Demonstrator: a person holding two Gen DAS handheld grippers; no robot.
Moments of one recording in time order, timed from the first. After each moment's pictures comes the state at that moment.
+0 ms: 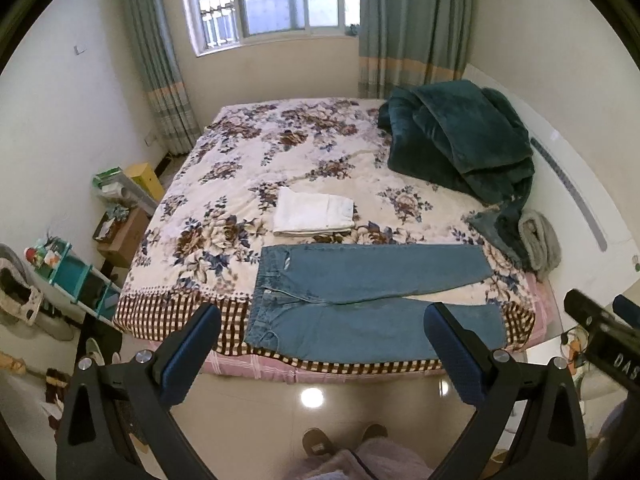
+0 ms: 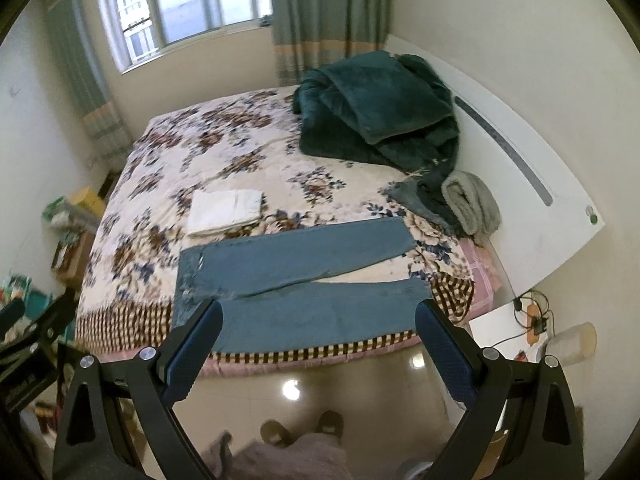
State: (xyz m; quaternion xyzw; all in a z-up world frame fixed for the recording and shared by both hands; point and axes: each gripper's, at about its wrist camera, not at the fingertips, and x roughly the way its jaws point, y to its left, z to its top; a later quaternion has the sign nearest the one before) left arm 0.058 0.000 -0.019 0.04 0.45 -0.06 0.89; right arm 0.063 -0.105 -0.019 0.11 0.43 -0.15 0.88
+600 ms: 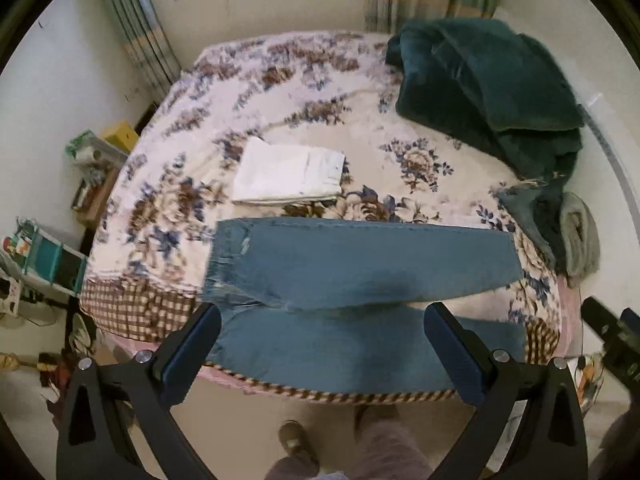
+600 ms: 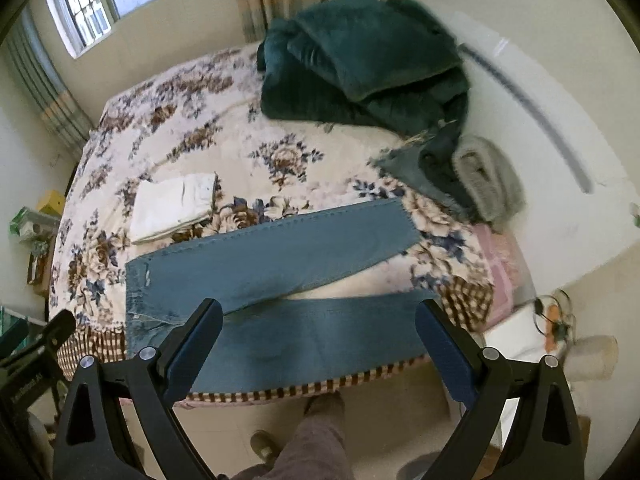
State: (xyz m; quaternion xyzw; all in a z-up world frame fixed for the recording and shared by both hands) left arm 0.255 -0.113 -0.186 0.04 0.55 -0.02 0.83; right arm 0.318 -0.259 -0.217 0.12 0.52 -0.13 0.84
